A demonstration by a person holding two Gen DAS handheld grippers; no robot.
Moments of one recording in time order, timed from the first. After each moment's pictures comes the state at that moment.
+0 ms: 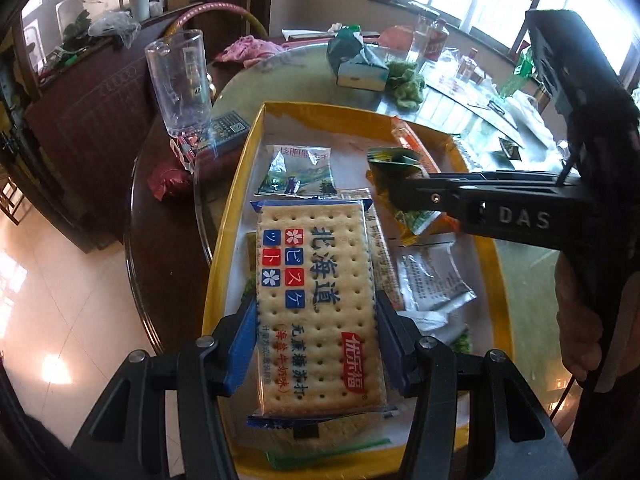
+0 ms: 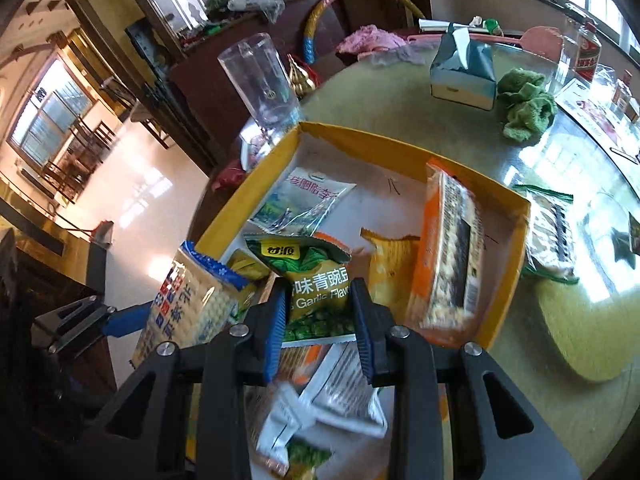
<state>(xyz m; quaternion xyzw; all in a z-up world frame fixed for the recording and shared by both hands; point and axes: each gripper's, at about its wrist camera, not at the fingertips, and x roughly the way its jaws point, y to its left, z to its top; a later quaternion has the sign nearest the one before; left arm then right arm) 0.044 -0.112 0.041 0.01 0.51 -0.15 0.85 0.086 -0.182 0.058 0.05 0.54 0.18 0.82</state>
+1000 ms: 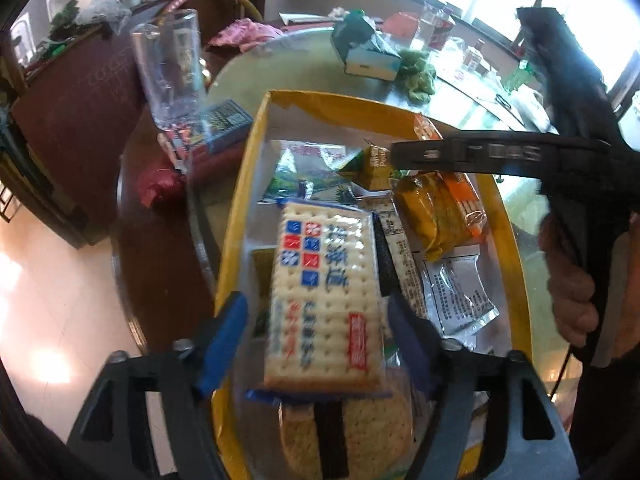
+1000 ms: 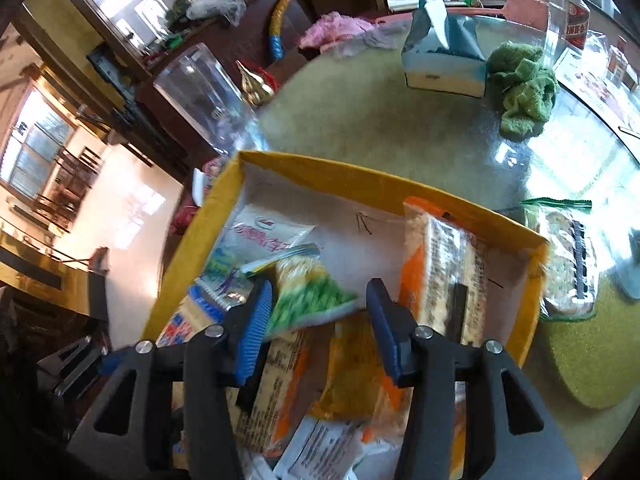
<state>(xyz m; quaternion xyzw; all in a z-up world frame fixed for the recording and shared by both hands) 0.069 -0.102 0.032 0.00 0.53 -0.16 0.83 0.136 -0.199 0.039 0.10 0.55 0.15 0.81</state>
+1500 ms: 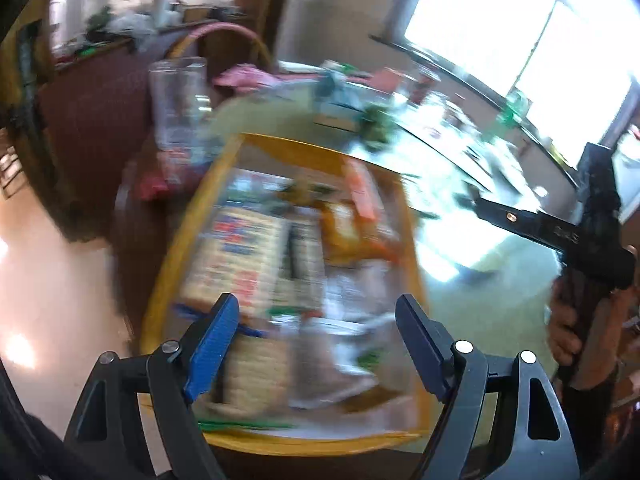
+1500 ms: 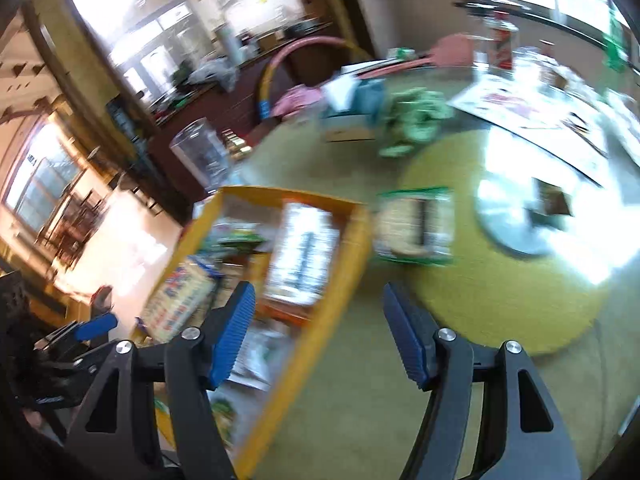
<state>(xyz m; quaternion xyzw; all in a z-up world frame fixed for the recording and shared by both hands) -0.001 -0.151 0.084 -0.06 0.46 -0.16 0.87 0.029 -0.329 0.097 0.13 0.46 0.11 0.87</state>
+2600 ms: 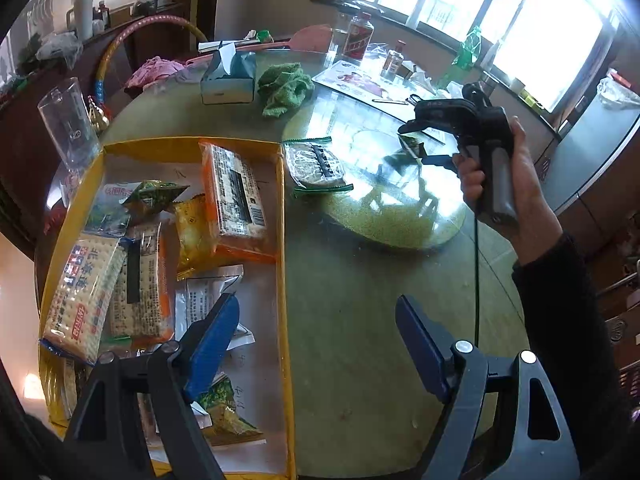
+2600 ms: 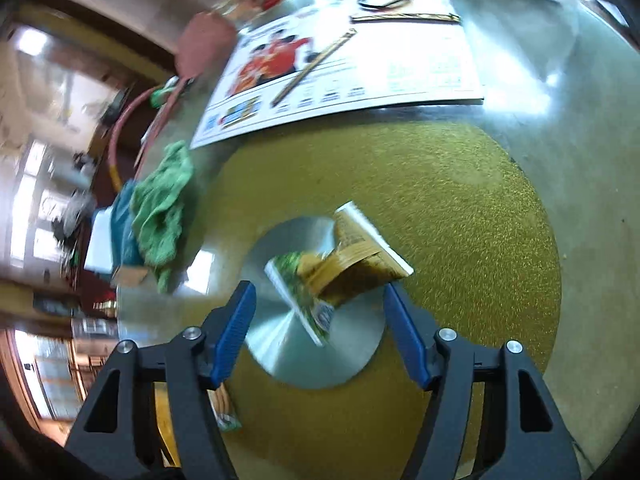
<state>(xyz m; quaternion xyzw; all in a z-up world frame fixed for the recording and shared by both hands) 0.025 -0.270 0.078 -0.01 0.50 -0.21 0.84 0.164 -0.562 -0.008 0.38 0.52 -0.10 0.76</state>
